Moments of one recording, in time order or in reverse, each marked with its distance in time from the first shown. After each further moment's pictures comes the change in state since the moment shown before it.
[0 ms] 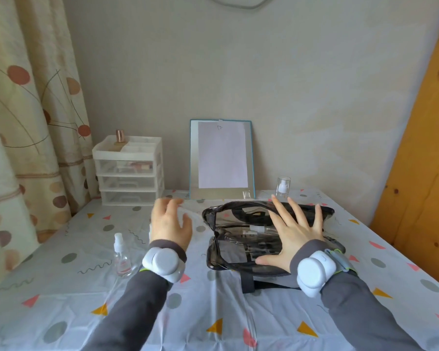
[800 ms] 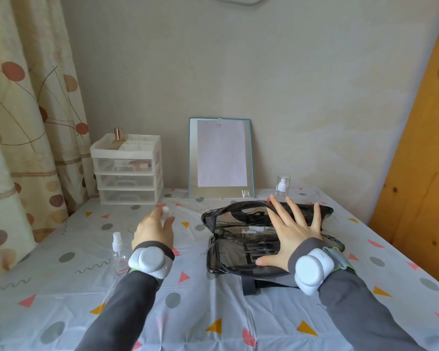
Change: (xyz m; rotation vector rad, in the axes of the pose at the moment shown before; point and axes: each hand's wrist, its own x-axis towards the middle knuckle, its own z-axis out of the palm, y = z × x) left_hand 0.009 -0.031 -0.007 0.136 -0.161 -0.366; right_hand 0.004 -0.003 0.001 0.007 -0.019 -0.013
